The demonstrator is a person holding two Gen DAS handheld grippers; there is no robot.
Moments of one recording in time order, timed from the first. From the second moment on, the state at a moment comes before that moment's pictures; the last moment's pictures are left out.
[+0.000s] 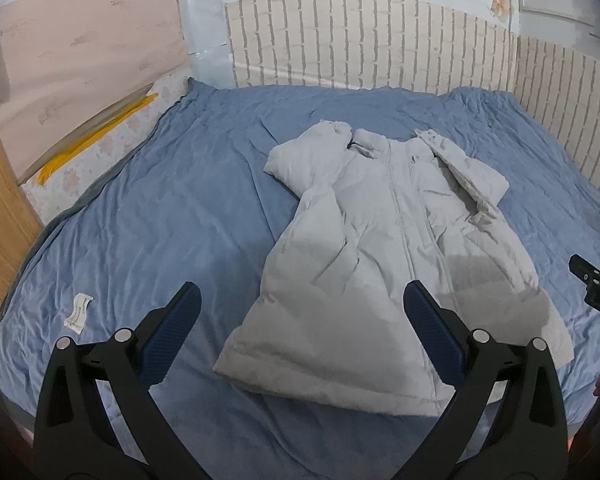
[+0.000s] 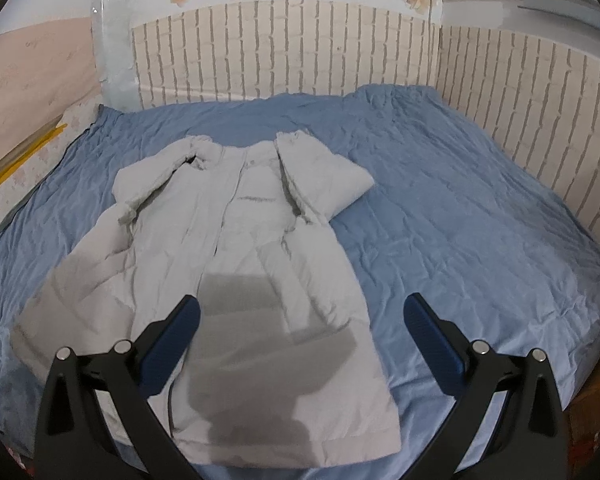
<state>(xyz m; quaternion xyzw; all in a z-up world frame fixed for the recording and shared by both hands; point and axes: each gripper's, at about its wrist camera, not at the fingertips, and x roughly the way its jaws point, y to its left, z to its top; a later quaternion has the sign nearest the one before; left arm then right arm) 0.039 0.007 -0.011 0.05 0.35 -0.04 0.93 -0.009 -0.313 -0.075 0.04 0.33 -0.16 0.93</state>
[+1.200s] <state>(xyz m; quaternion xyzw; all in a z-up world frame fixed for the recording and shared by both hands) 0.261 -0.030 0.005 0.07 0.39 -0.09 0.91 0.194 -0.349 -0.068 -0.01 0.39 -0.17 0.90</state>
